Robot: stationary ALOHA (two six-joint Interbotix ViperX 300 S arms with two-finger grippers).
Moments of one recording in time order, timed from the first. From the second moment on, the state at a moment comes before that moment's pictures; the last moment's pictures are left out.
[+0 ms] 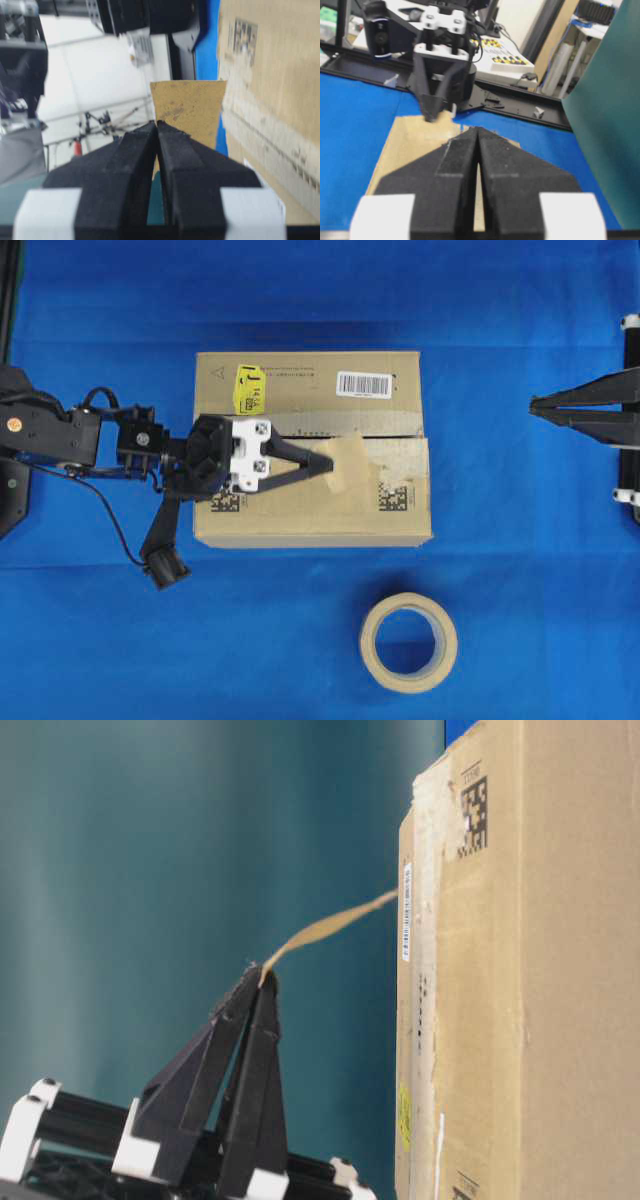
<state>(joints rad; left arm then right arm) -0.05 -0.16 0.76 -0.03 -0.38 1.73 -0.02 -0.94 1.13 -0.08 -0.28 -0.02</state>
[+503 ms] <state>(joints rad) 0.00 -0.16 0.76 -0.03 -0.24 1.72 -0.02 -0.93 1.13 -0.10 -0.26 -0.02</state>
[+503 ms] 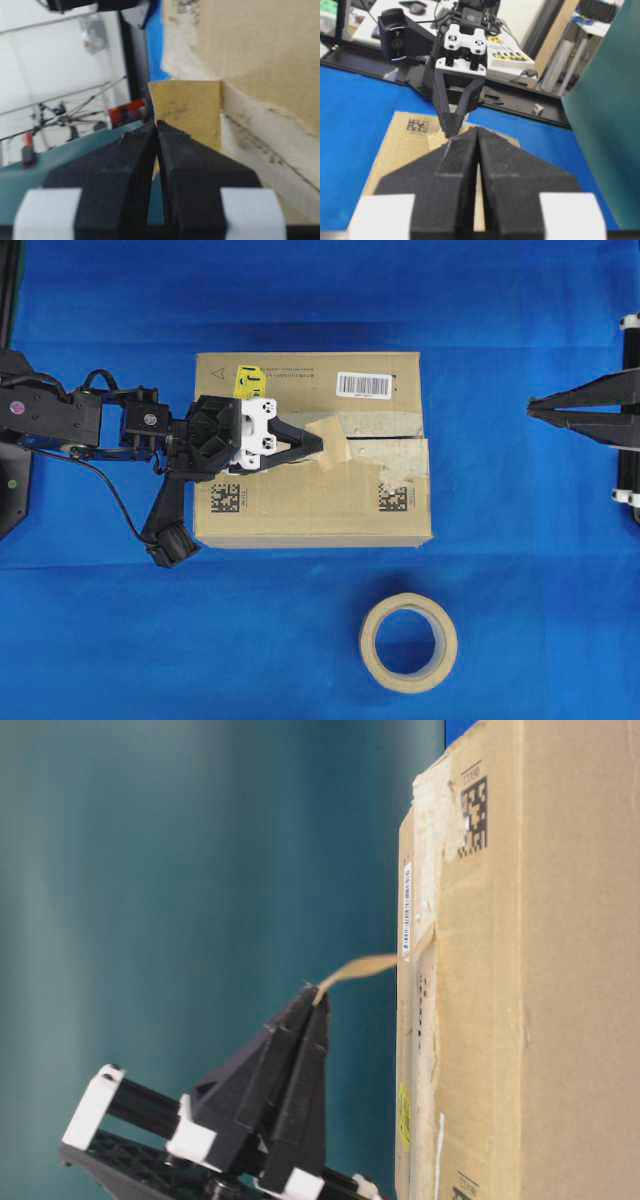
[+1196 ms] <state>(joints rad) 0.02 -0.16 0.75 -0.03 0.01 1.72 -0.02 -0.90 1.13 -0.10 -0.26 -0.02</state>
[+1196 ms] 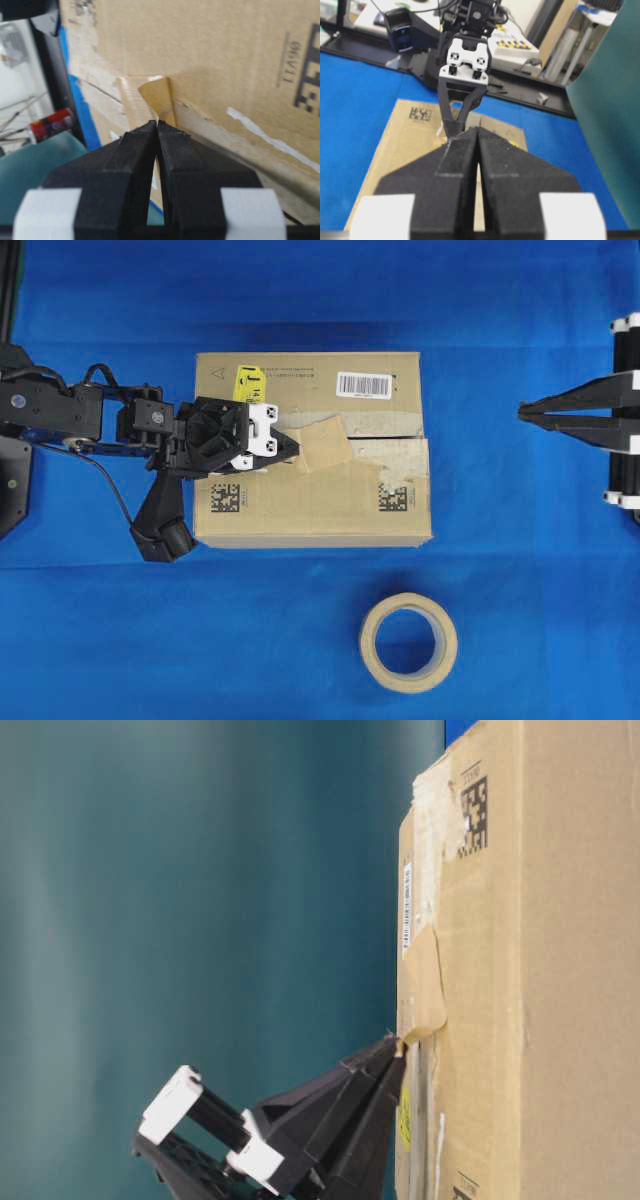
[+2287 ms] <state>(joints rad) 0.04 -0.17 0.75 -0.03 0.11 1.72 -0.02 -0.75 1.09 -0.10 -0.29 -0.01</state>
